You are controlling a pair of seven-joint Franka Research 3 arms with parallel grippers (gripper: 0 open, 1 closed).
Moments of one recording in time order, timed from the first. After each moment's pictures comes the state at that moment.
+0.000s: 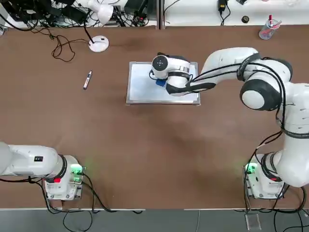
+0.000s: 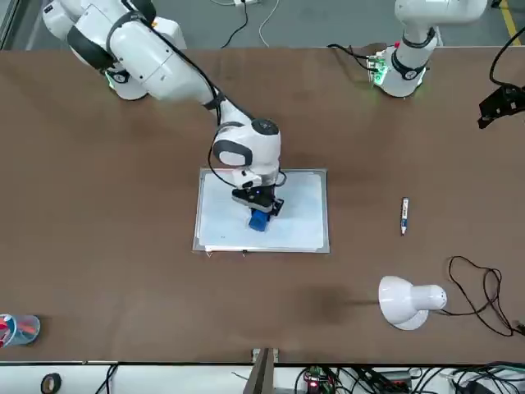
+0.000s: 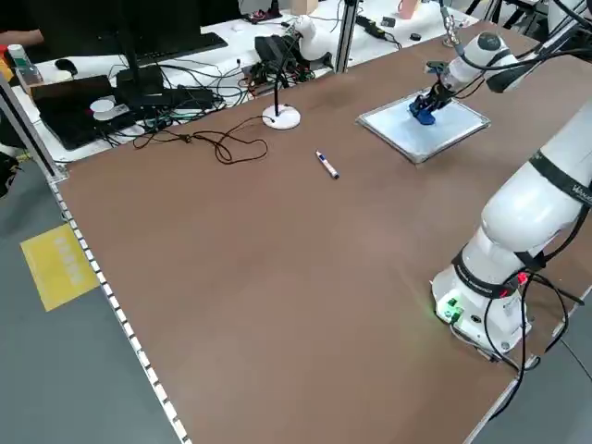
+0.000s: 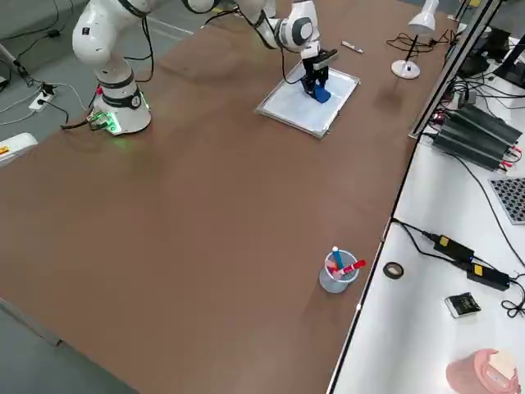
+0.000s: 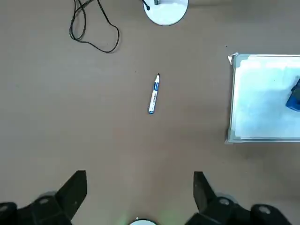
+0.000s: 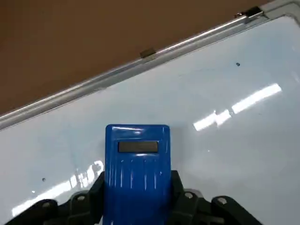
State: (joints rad) left arm -0.04 -0.12 -0.05 -1.63 -0.01 1.51 -0.07; right arm 0.60 0.86 0.27 -1.48 -0.88 2.42 1.82
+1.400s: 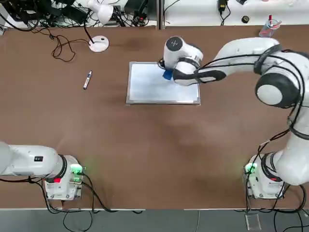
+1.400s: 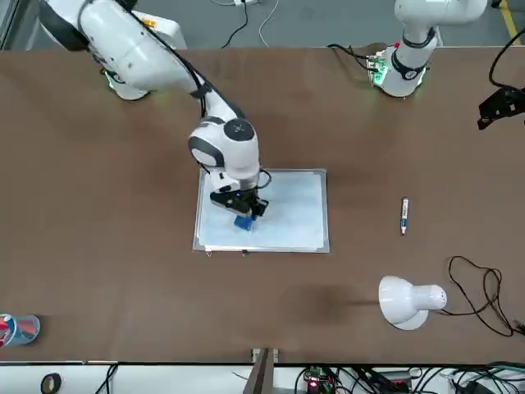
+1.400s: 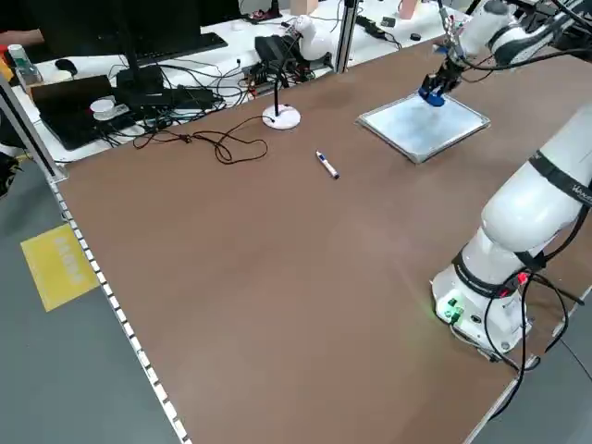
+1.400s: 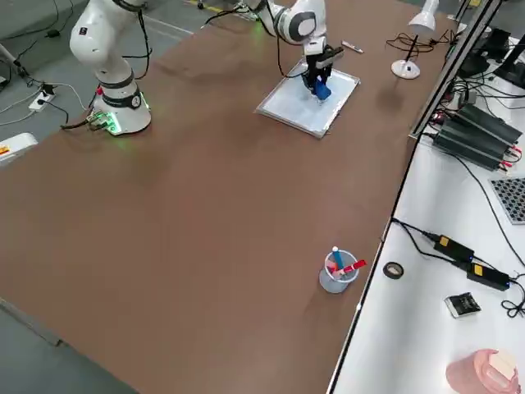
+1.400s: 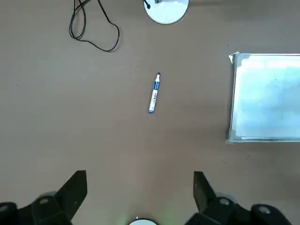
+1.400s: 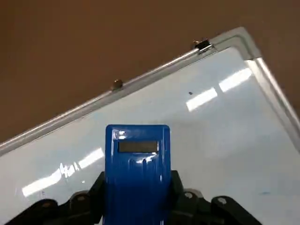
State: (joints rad) left arm -0.04 -0.11 -0.05 -1.63 -0.01 1.51 -0.07; right arm 0.50 0.64 0.27 -1.68 -0.55 2.42 1.55
